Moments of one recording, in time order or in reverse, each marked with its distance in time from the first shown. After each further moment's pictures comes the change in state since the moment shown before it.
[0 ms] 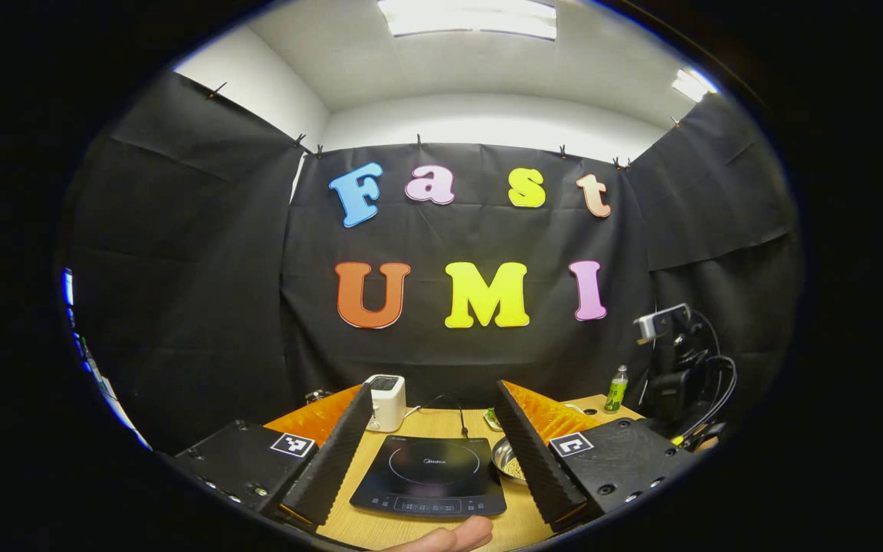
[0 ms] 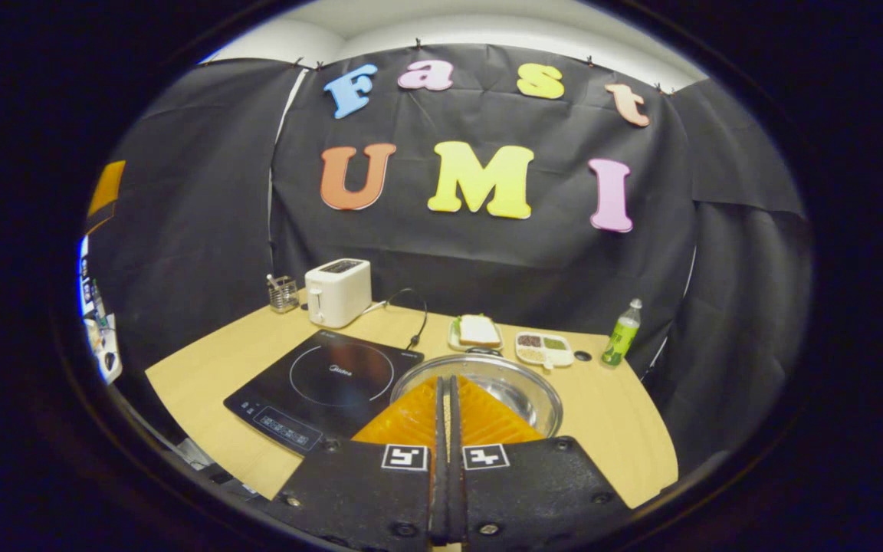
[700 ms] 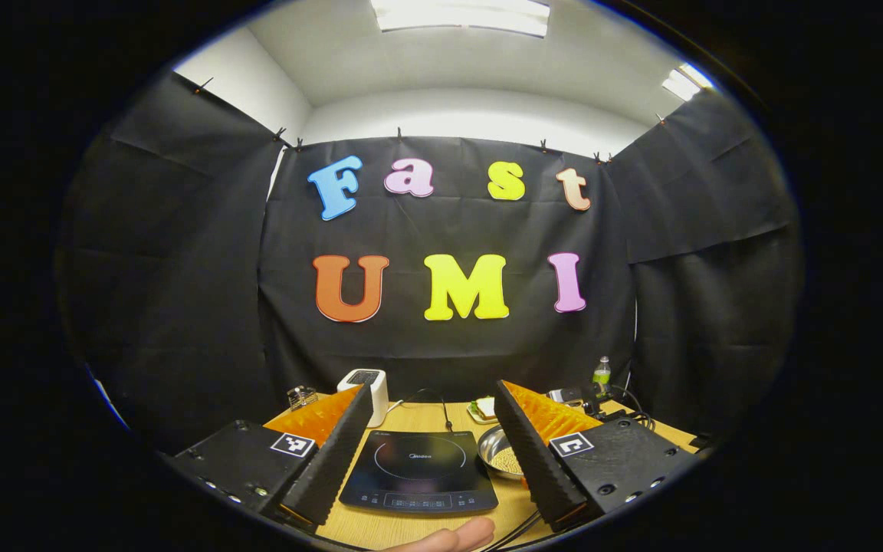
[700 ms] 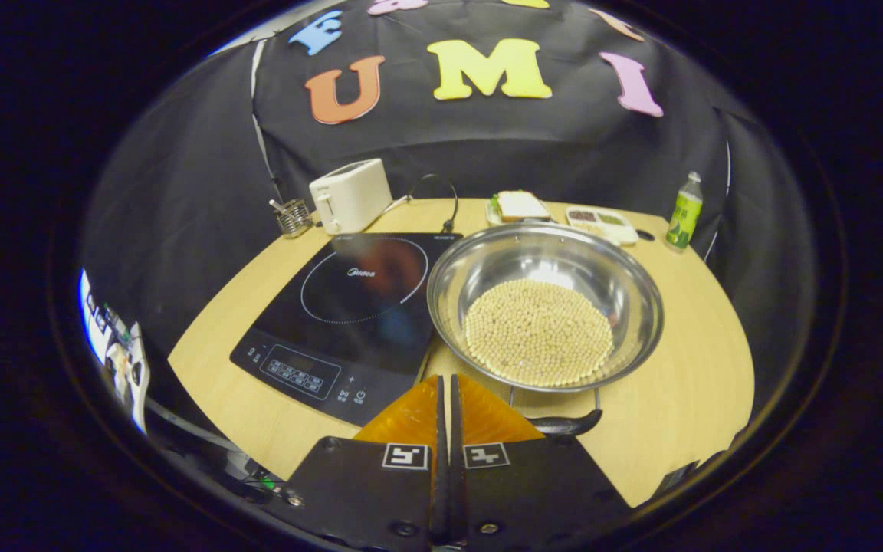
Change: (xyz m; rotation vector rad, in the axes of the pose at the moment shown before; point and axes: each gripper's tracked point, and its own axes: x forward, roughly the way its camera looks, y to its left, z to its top) left arm -0.003 -0.022 -0.007 0.016 0.022 -0.092; right arm 0.052 0.040 -0.126 0.198 0.407 0.117
